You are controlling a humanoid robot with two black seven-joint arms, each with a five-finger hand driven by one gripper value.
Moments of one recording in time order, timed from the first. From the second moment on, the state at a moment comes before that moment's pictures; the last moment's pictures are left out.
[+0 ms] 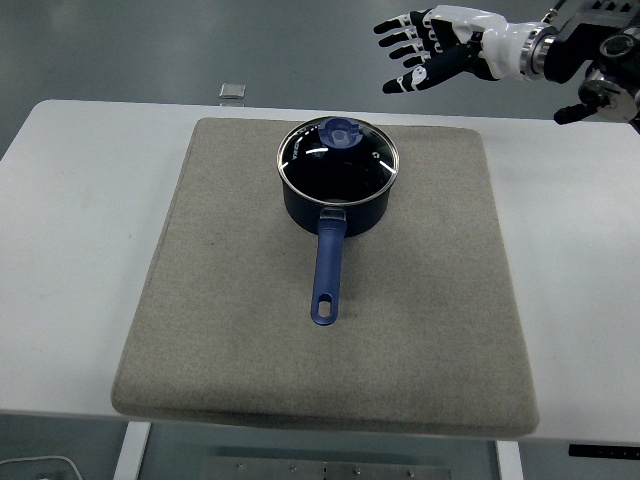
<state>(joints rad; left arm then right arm) 0.05 0.00 -0.01 -0.10 0.12 -0.06 0.08 1.39 -0.34 0.25 0.81 -0.62 0.35 -0.06</state>
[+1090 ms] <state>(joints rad) 0.05 0.00 -0.01 -0.10 0.12 -0.06 0.08 1.52 -0.14 -0.08 0.85 -0.86 0.24 -0.07</state>
